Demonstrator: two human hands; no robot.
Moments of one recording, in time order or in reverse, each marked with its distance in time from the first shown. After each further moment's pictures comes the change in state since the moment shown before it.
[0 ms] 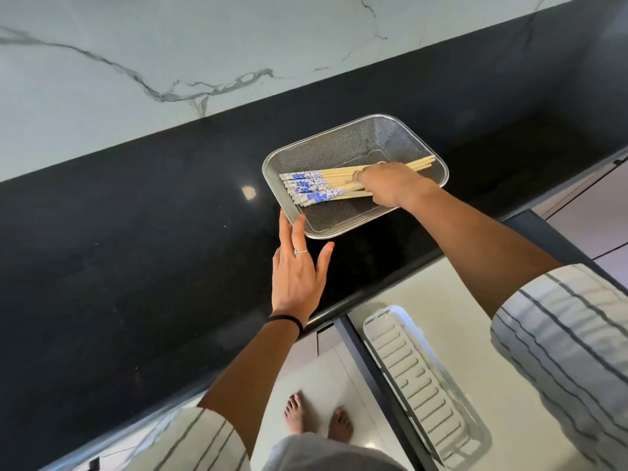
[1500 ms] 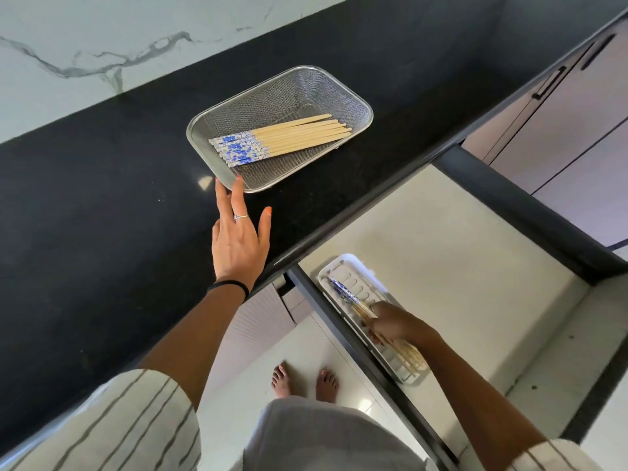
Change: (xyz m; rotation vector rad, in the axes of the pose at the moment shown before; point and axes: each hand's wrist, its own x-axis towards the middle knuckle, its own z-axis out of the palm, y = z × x) left_hand -0.016 -0.002 0.002 0.164 0.002 0.061; right_hand -0.243 -0.085 0.210 1.194 -0.555 0.609
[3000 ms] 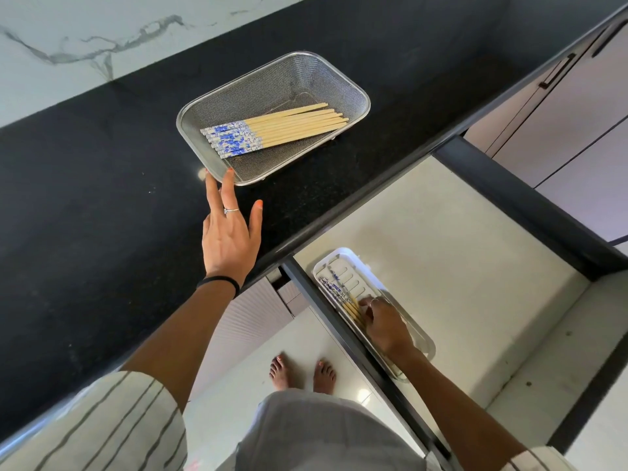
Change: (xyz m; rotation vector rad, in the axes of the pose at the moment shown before) left_hand 0.000 0.001 -0.001 -0.015 -0.029 -0.033; right_hand 0.007 0.024 0.033 -0.114 0.457 -0.202
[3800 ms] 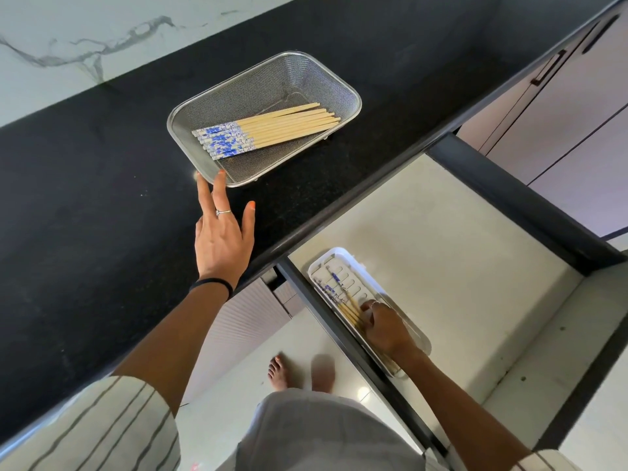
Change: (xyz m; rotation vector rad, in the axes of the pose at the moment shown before) left_hand 0.000 0.000 -0.001 -0.004 -0.014 -0.008; right_hand -0.001 0.012 -0.002 0.017 -0.103 0.079
